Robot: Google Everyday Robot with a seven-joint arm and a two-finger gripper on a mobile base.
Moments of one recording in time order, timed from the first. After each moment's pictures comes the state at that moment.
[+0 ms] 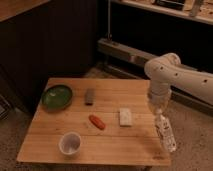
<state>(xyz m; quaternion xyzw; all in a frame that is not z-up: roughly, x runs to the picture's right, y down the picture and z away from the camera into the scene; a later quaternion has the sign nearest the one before) 0.249 0.105 0.693 -0.28 0.27 0.51 0.76</state>
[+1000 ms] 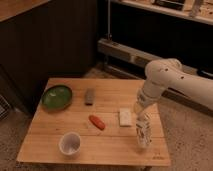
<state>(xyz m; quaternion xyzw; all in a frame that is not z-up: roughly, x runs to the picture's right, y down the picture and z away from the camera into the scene) 0.160 0.098 0.691 -0.34 0.06 0.44 0.83</state>
